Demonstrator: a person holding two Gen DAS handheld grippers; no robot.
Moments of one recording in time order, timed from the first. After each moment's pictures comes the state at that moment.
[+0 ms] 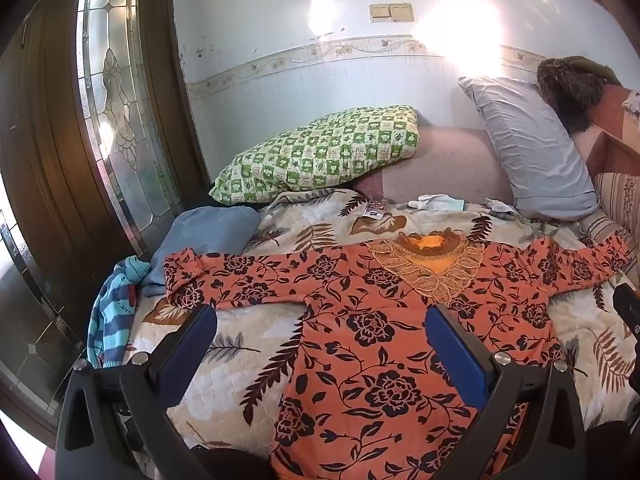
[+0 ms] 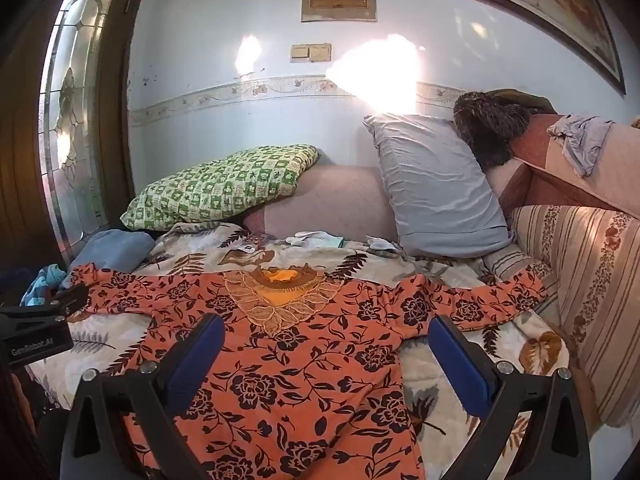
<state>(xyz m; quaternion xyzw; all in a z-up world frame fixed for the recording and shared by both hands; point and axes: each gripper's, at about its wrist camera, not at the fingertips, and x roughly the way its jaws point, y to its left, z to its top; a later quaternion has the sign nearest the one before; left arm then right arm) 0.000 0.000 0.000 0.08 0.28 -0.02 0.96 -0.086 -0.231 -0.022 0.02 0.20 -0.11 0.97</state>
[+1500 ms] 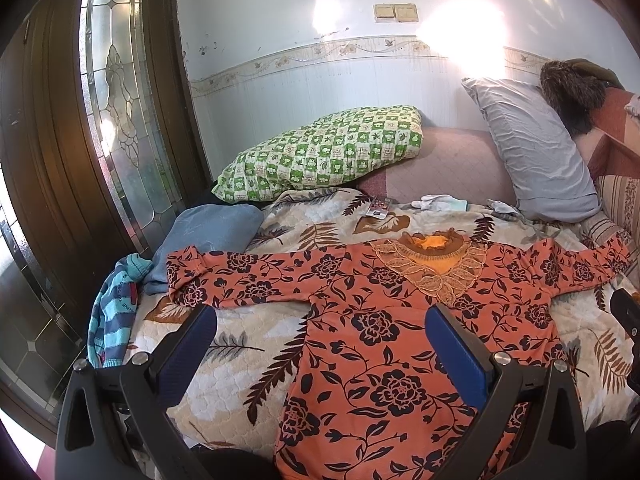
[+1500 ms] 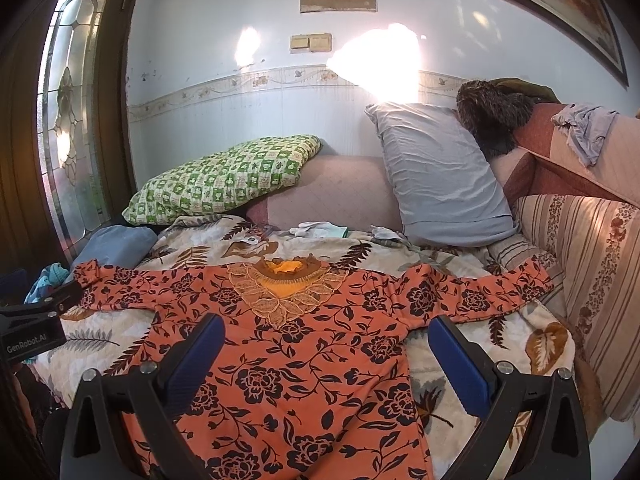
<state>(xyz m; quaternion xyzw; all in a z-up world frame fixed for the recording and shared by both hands) -0.001 0.009 -0.002 0.07 0.28 -0.02 0.96 -0.079 -0.234 -0.028 0.04 0.22 -0.11 0.97</state>
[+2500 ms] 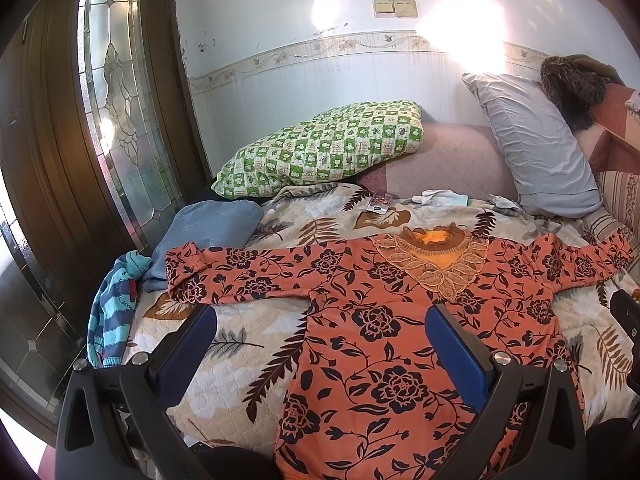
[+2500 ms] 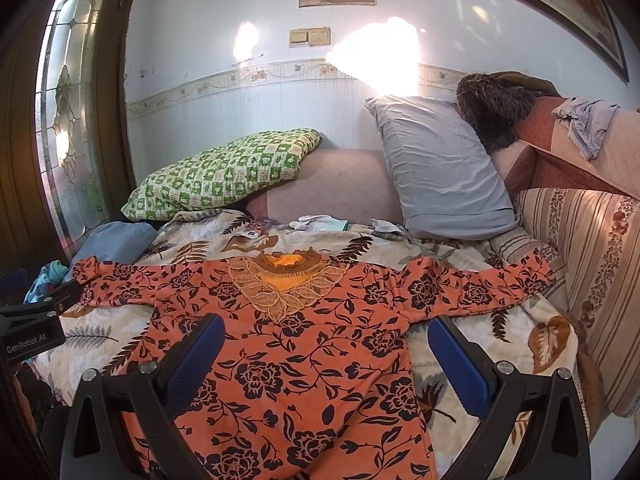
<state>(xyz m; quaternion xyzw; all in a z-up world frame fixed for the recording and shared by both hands) 0.001 0.009 -0.010 0.08 0.29 -0.02 0.95 -0.077 -0.234 -0.036 0.04 0.23 -0.11 0.97</state>
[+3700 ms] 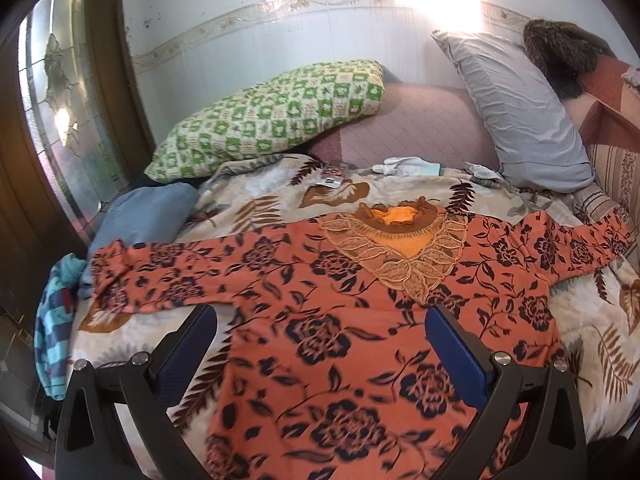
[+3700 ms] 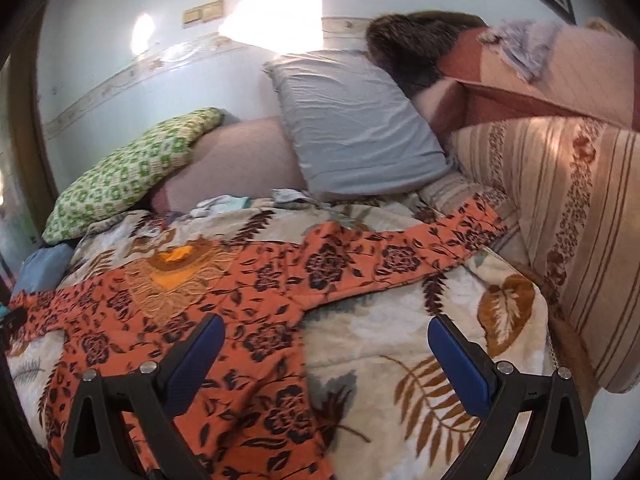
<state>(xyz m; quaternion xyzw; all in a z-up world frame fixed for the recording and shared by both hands) 0.101 -0.071 -0.068 0.09 0.35 -0.08 0.93 -0.039 -0.435 -0.105 0.15 0.29 -0.24 0.92</state>
